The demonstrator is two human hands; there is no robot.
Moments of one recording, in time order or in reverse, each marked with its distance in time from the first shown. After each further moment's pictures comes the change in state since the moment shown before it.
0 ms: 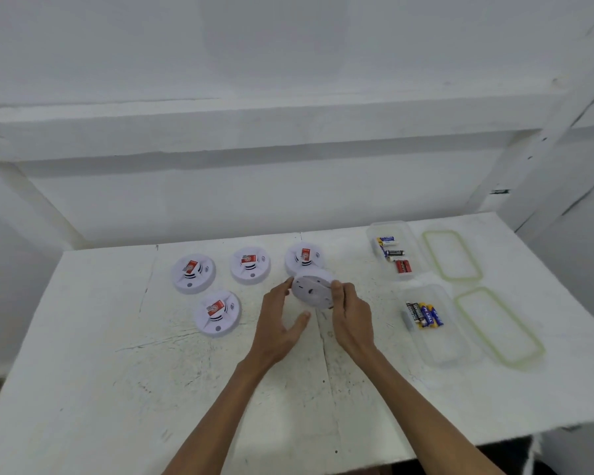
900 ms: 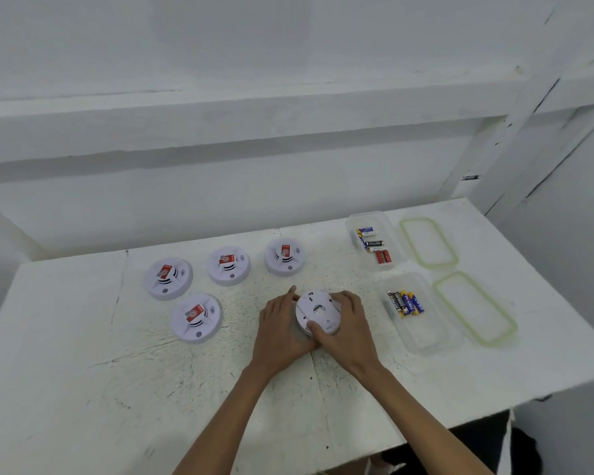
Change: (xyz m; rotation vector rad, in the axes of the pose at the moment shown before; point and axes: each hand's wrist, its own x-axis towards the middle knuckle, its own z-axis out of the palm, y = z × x) left_hand -0.001 -0.005 0.040 0.315 -0.112 0.105; right_hand -0.030 0.035 -0.019 -0.101 -0.075 -0.016
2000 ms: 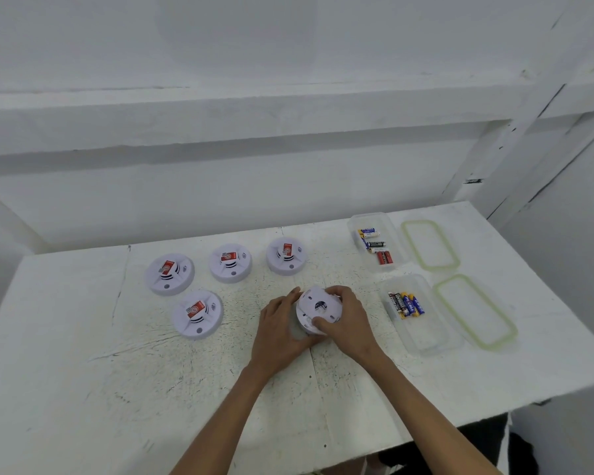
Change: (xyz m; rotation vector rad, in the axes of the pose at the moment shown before) left_hand -0.004 -0.004 -0.002 -0.071 -0.025 -0.010; right_hand 0.019 -0.008 -0.009 0.177 -0.113 0.117
